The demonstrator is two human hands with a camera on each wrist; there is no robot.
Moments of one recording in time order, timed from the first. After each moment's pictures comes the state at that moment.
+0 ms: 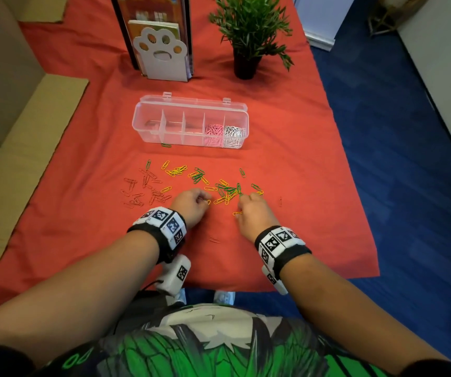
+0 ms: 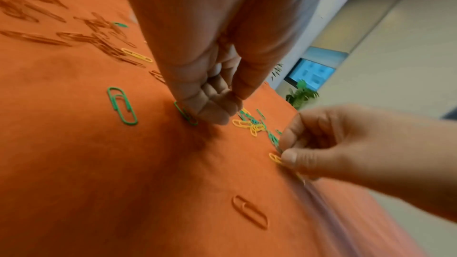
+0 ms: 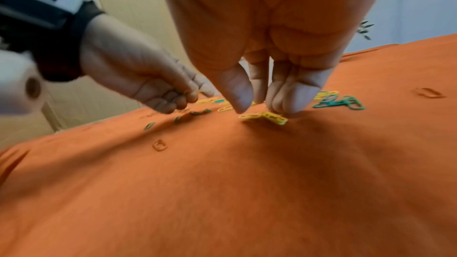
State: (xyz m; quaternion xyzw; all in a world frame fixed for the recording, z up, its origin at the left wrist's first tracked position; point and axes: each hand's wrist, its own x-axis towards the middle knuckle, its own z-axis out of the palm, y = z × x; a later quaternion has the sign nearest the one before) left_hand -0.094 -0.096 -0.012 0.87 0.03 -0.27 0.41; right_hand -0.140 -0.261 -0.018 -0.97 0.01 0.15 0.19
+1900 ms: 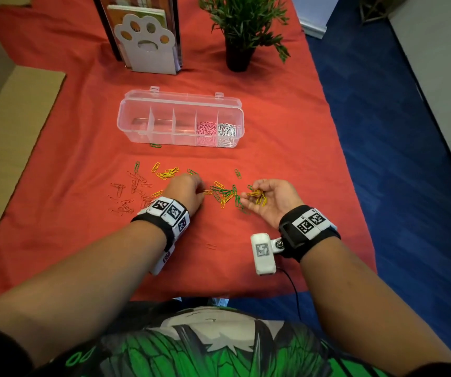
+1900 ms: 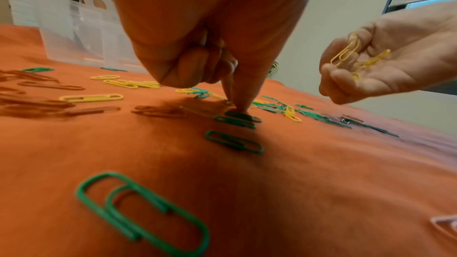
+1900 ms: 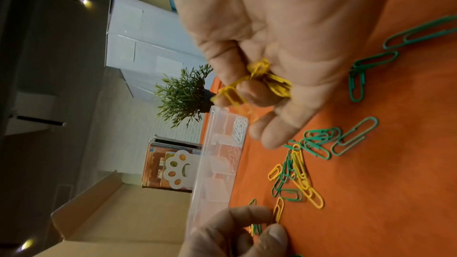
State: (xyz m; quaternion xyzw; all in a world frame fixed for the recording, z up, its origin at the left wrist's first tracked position) left_hand -0.049 -0.101 -0.018 0.95 -0.10 -0.18 0.22; right_hand -0.098 -0.297 0.010 -0.43 0.38 0.17 0.80
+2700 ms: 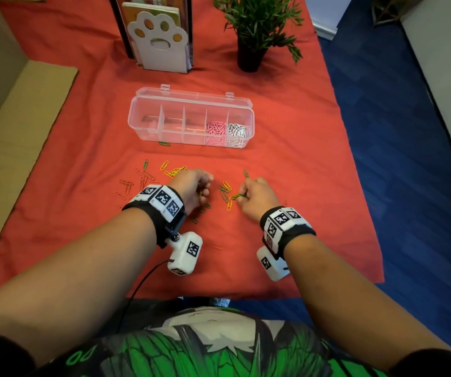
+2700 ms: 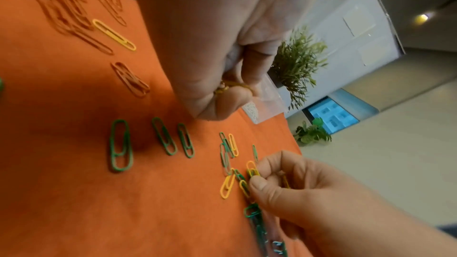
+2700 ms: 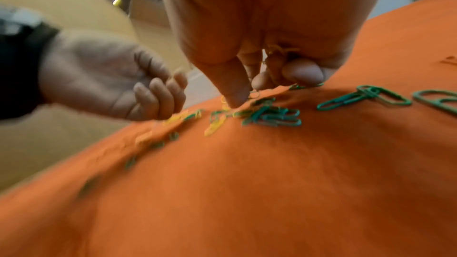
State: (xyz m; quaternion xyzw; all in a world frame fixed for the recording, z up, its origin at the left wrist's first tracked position) left_hand -0.041 -0.106 0.006 0.62 0.24 -0.36 0.65; right_hand -0.087 -0.265 -0.021 -0.94 0.11 0.18 0.28
